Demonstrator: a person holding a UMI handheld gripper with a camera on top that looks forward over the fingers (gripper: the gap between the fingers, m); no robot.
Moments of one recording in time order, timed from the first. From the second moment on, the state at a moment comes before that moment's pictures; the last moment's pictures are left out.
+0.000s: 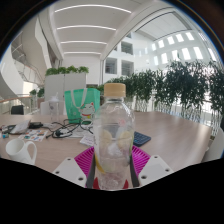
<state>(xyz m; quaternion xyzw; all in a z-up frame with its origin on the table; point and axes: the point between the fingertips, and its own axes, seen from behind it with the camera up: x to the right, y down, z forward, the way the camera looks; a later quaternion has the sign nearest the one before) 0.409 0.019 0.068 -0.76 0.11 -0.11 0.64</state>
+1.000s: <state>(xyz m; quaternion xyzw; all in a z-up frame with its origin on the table) 0.152 -0.329 0.241 -0.82 0.16 -0.08 0.55</state>
